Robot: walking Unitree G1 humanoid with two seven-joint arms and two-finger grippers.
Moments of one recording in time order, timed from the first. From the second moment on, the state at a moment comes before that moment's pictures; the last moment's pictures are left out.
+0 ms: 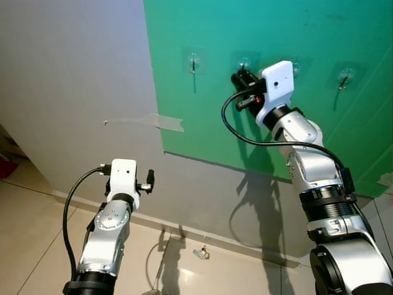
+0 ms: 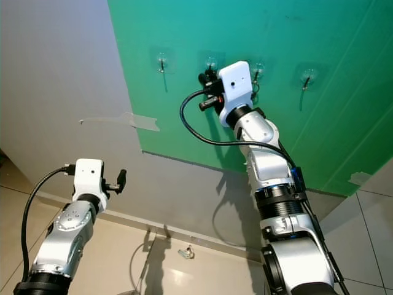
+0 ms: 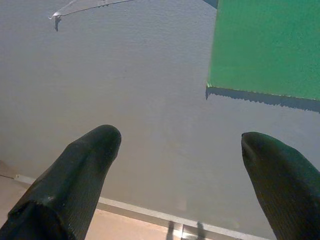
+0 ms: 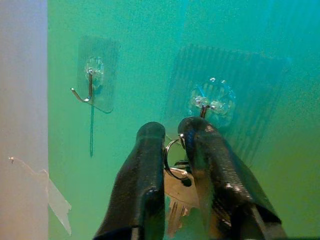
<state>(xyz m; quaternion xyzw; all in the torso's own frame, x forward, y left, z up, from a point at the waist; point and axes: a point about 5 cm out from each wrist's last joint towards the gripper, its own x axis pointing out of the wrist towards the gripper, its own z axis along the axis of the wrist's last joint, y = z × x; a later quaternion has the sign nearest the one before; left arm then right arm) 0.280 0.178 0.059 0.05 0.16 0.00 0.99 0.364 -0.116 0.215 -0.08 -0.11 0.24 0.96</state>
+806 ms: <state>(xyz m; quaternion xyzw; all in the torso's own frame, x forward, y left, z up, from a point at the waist) 0.276 0.179 0.056 0.05 0.16 0.01 0.99 0.373 -0.118 0.212 -0.10 -0.12 0.19 0.97</state>
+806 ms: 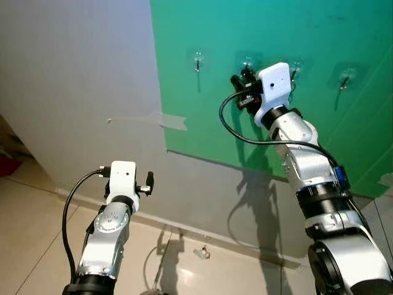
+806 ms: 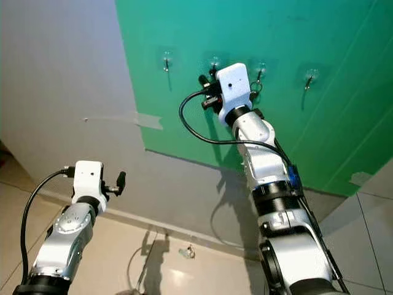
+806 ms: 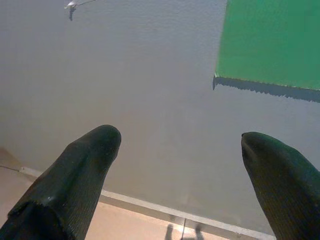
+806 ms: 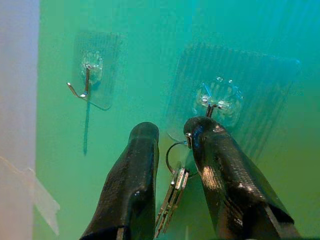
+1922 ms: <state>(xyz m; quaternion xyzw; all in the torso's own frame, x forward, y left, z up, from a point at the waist) 0.285 0.176 0.060 0.04 0.16 0.00 0.99 0.362 -0.167 0.200 -0.16 -0.15 0.11 0.97</state>
